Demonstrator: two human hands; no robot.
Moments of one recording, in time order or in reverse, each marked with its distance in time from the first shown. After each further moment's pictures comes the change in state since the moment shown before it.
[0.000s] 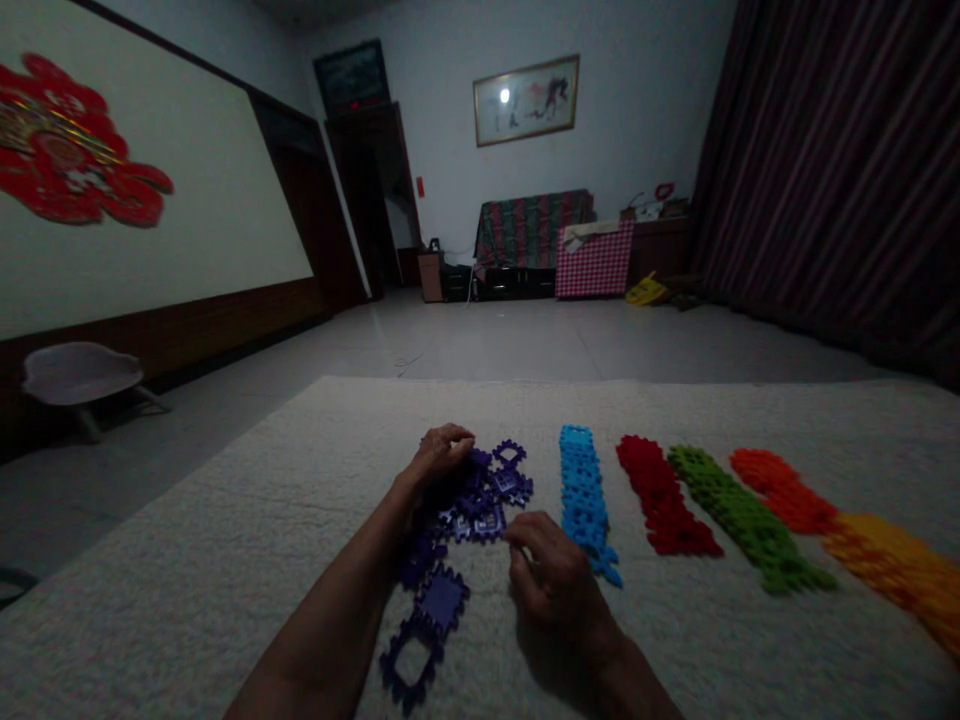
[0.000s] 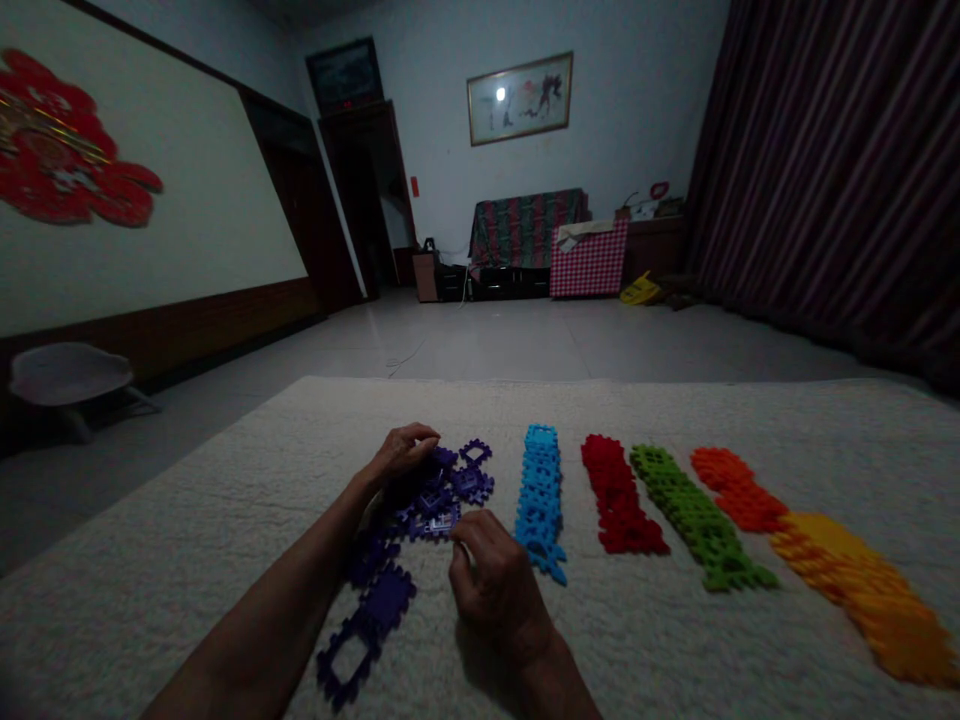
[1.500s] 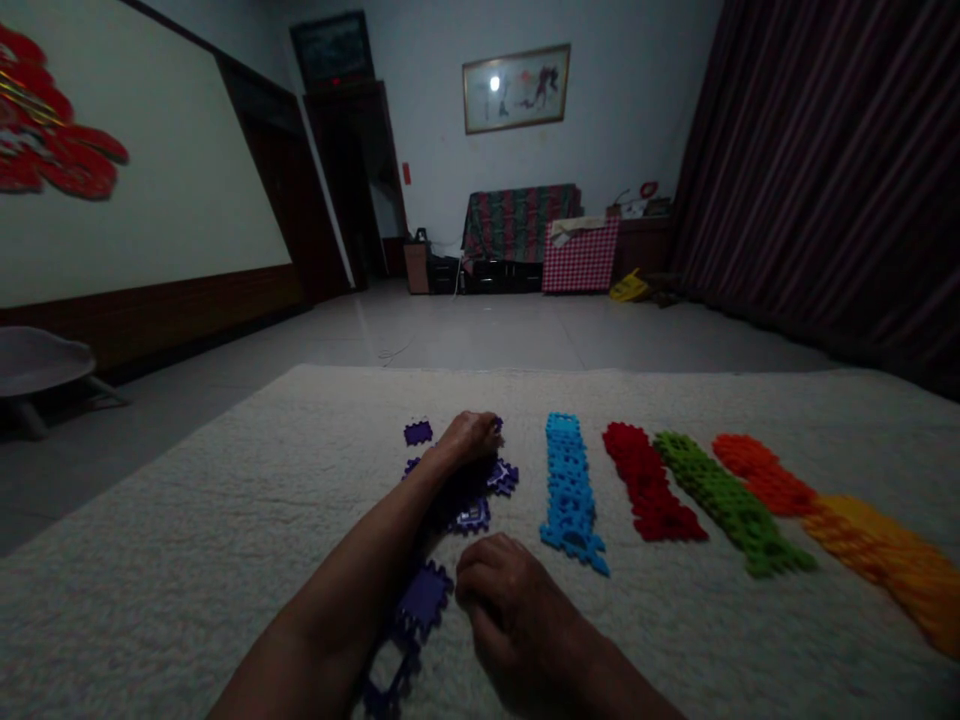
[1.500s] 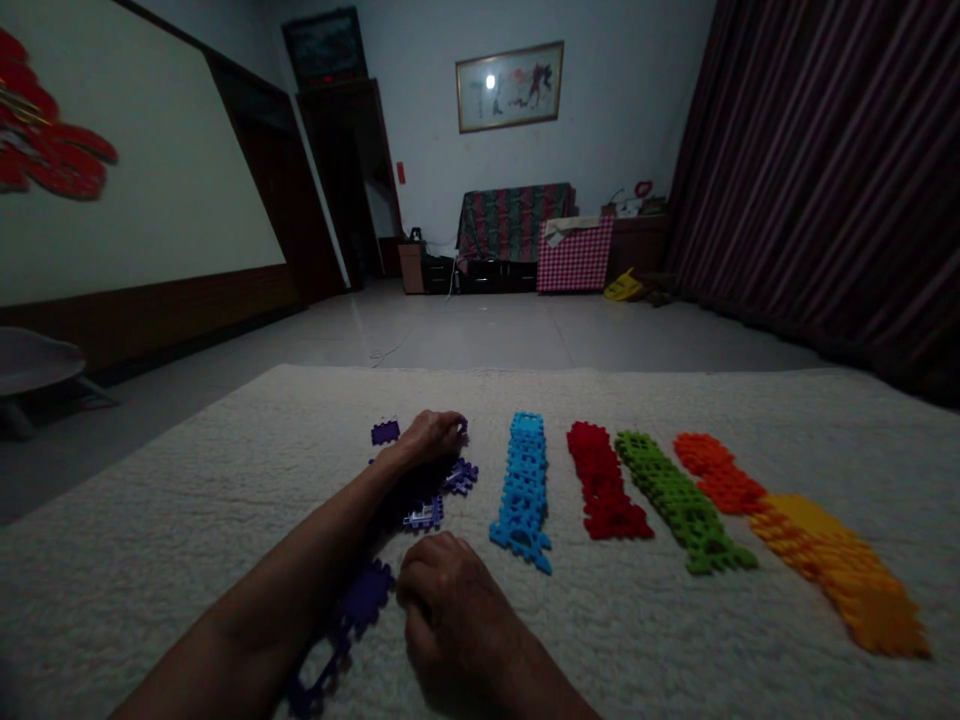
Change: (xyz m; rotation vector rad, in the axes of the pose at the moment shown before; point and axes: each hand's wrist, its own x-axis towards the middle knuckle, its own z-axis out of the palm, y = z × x) left_hand 0.031 0.054 0.041 0.253 -0.177 0.093; right_hand -0.016 -0.022 0.006 0.158 -0.484 0.101
